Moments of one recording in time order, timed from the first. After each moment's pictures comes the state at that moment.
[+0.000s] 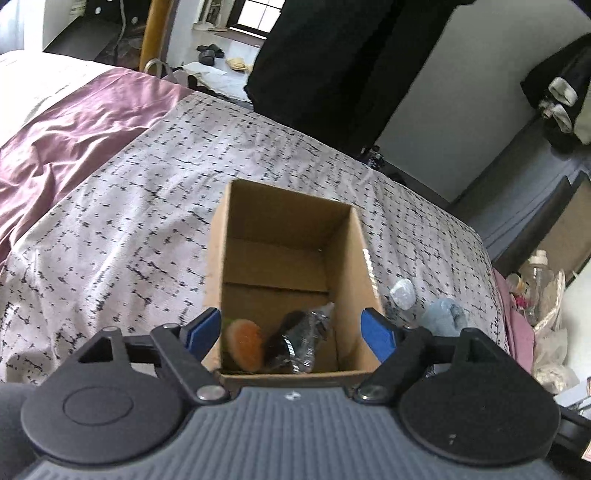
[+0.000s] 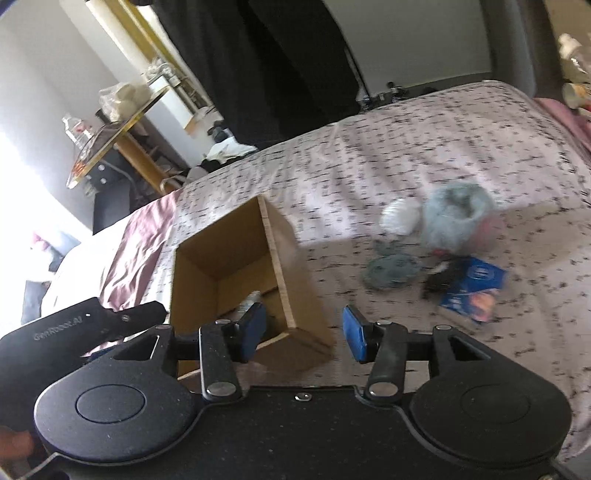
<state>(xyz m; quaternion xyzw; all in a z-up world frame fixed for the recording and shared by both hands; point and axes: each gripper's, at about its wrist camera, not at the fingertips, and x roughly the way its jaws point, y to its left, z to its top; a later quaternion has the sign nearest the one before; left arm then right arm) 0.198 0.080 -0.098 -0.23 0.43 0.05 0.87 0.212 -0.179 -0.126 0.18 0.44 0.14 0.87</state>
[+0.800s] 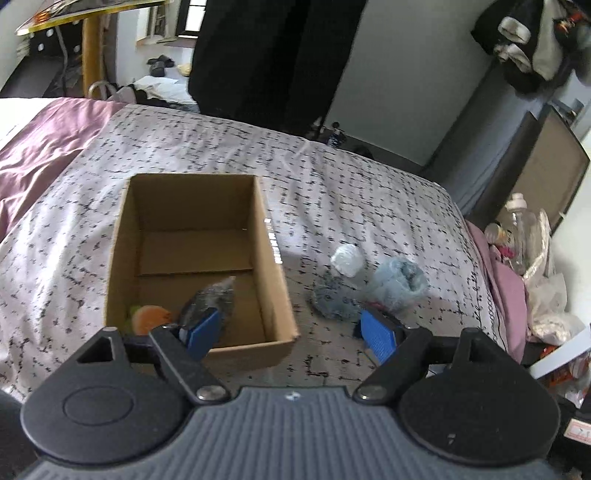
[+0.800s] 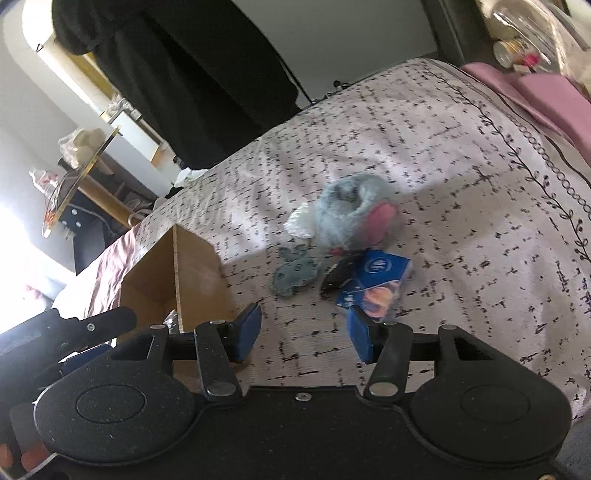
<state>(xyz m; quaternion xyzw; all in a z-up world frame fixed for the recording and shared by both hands) 0.214 -0.022 -0.093 -0.15 0.44 0.00 0.88 0.212 -0.274 -0.166 0.25 0.44 0.10 0.85</state>
